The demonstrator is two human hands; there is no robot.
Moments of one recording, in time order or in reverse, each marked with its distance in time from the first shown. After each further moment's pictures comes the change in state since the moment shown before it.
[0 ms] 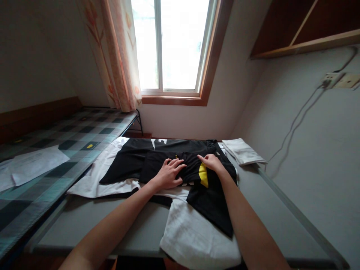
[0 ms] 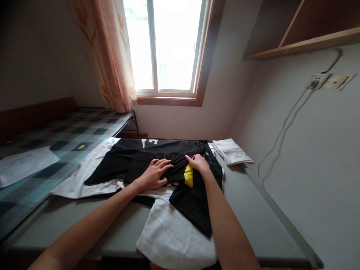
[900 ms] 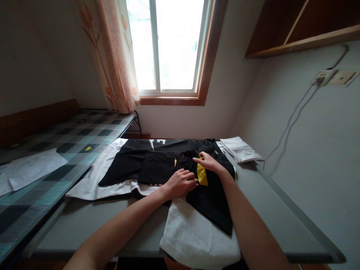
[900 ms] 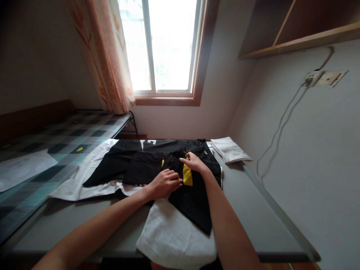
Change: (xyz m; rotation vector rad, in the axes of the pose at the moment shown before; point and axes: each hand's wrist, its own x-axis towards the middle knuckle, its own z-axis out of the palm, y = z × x) left_hand 0.015 0.041 0.021 0.110 0.113 0.383; right_hand -0.009 -0.002 0.003 0.282 -0.008 -0.264
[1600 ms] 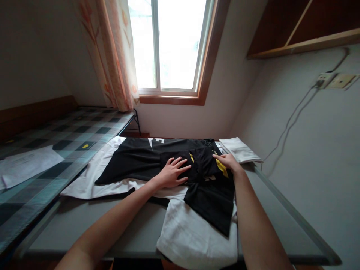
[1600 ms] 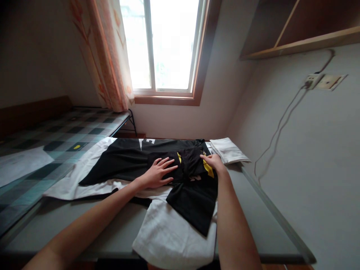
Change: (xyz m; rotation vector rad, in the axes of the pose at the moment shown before) left_hand -0.015 -0.035 -0.005 -0.171 -0.174 -0.319; right_hand -0.001 0.059 -0.060 0.012 0.193 0.355
